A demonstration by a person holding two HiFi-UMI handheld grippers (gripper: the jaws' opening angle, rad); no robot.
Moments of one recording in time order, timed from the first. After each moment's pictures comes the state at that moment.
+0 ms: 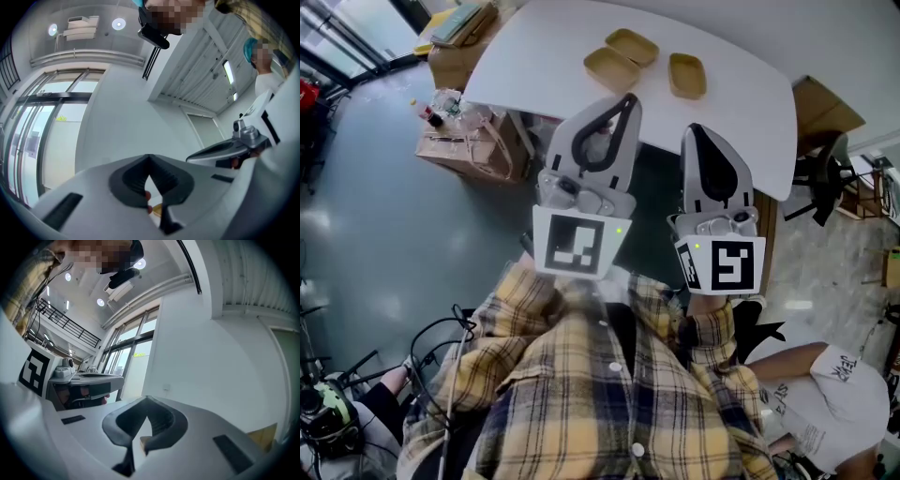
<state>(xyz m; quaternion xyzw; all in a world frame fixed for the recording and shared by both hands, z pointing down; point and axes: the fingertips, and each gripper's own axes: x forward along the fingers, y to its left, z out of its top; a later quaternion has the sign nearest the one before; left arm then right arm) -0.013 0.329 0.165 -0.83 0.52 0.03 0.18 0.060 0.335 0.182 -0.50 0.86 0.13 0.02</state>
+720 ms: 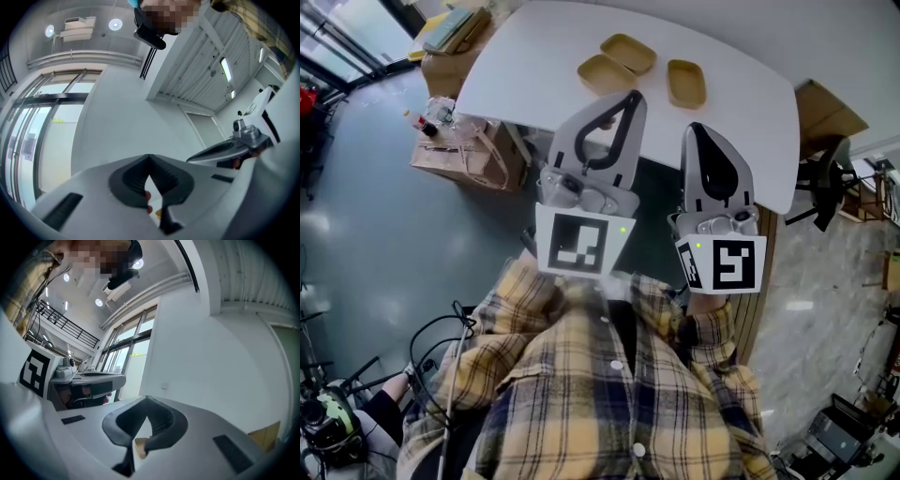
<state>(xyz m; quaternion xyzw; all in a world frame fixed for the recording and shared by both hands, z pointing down) -0.008 0.272 0.169 -0.83 0.52 0.03 0.20 0.062 0.278 0.192 -0.50 0.86 0.12 0.02</state>
